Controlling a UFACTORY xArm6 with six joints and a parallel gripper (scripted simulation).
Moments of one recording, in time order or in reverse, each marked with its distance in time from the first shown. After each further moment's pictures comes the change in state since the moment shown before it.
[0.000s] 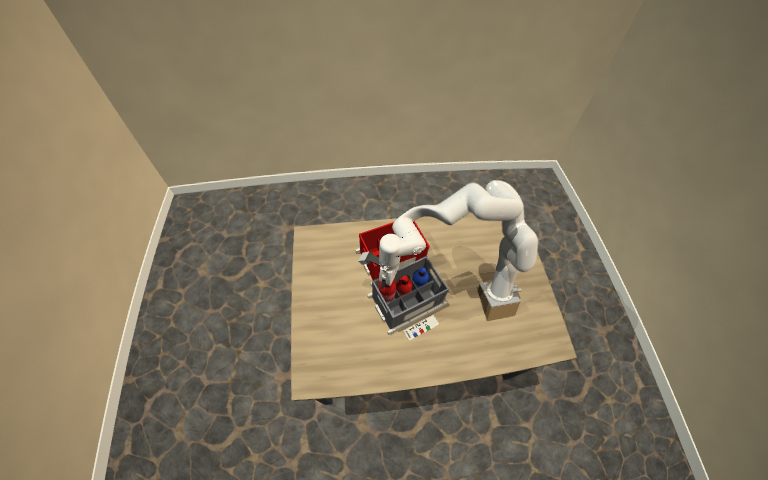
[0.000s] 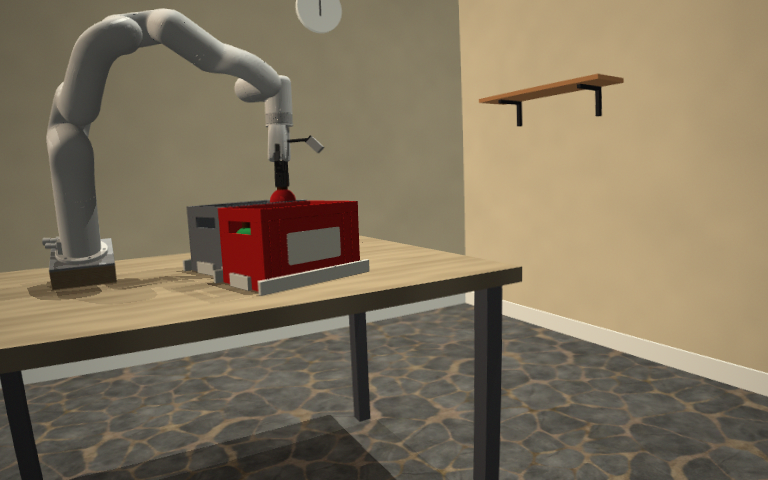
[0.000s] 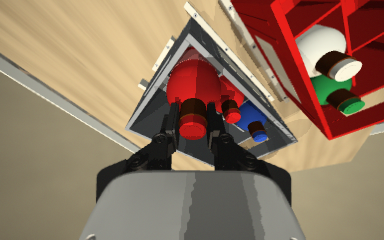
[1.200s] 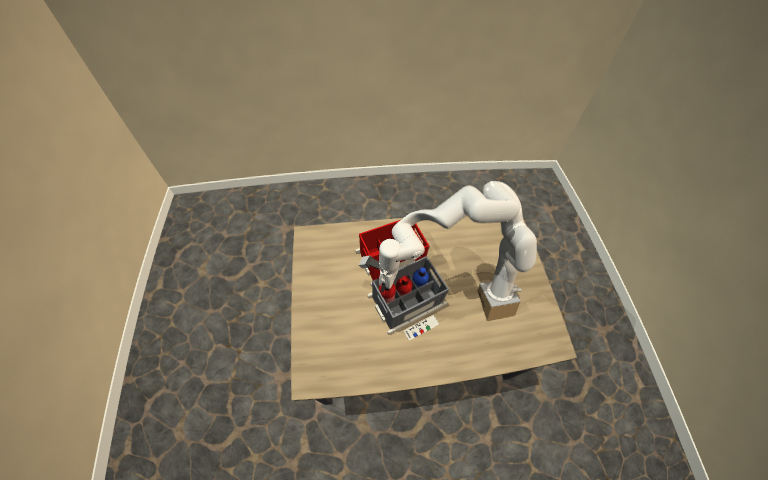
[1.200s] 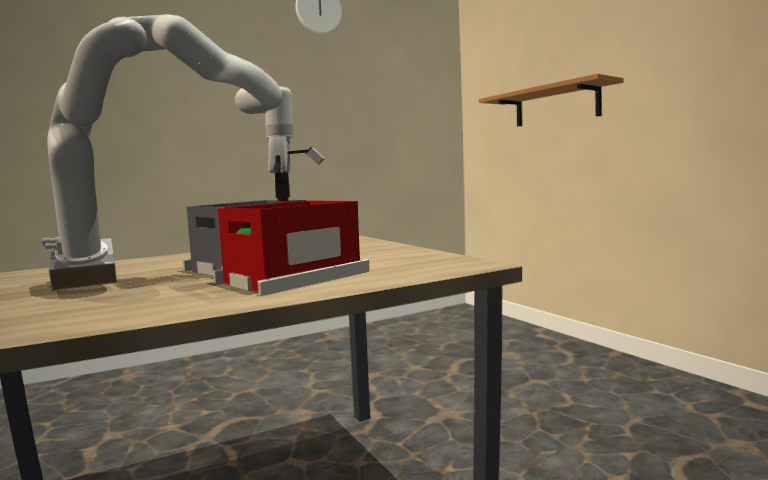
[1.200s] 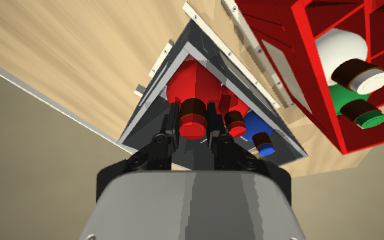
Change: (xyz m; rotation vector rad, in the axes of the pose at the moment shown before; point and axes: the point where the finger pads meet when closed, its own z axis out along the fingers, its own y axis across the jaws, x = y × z) arm 0.000 0.000 0.031 0.000 0.000 0.000
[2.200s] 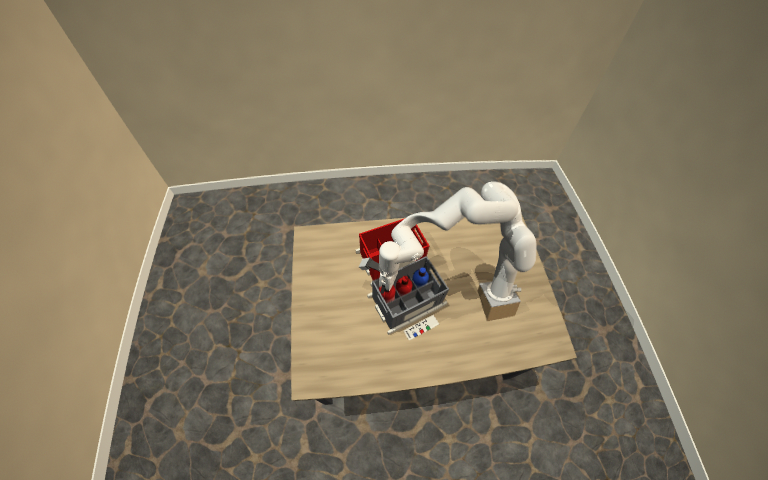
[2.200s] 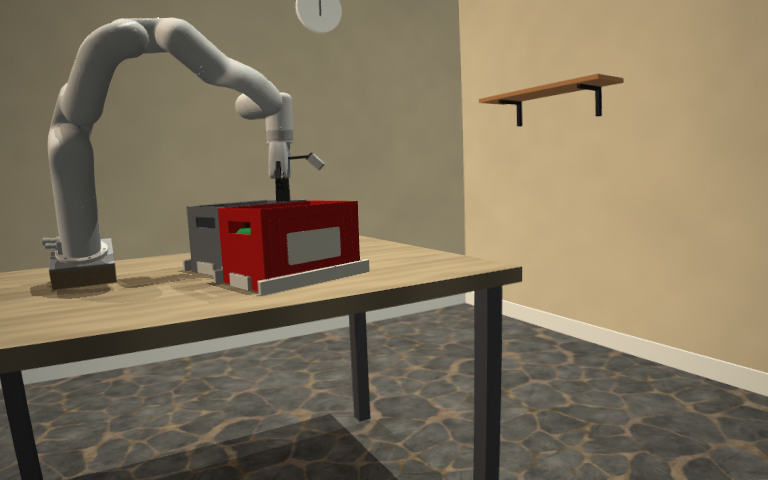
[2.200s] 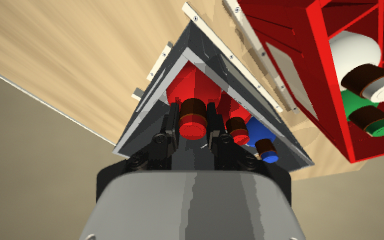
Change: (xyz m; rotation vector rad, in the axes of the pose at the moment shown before) arm 0.000 0.000 0.016 0.000 0.001 0.000
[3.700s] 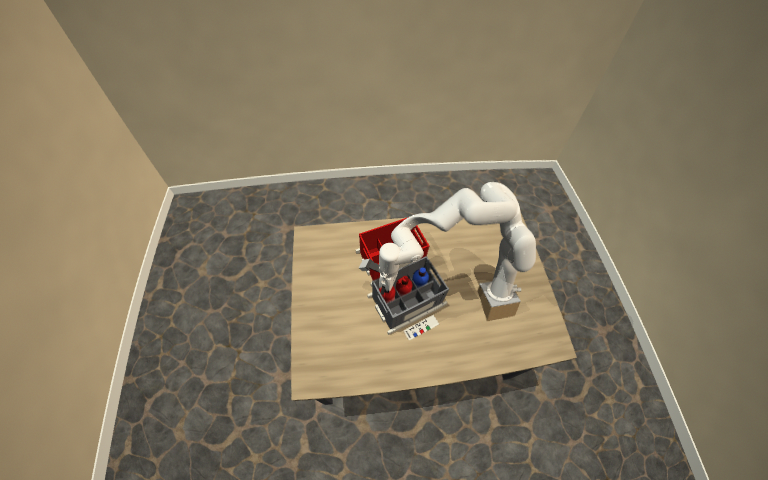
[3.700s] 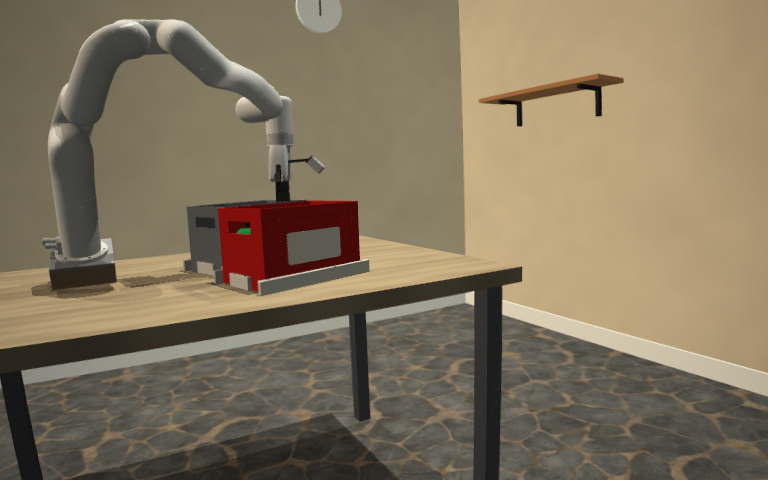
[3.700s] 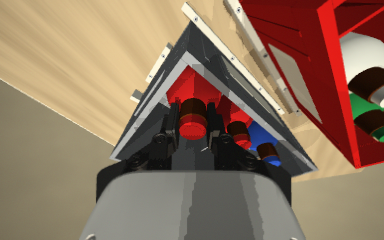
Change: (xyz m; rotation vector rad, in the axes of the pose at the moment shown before) arm 0.000 0.000 0.009 0.000 0.000 0.000
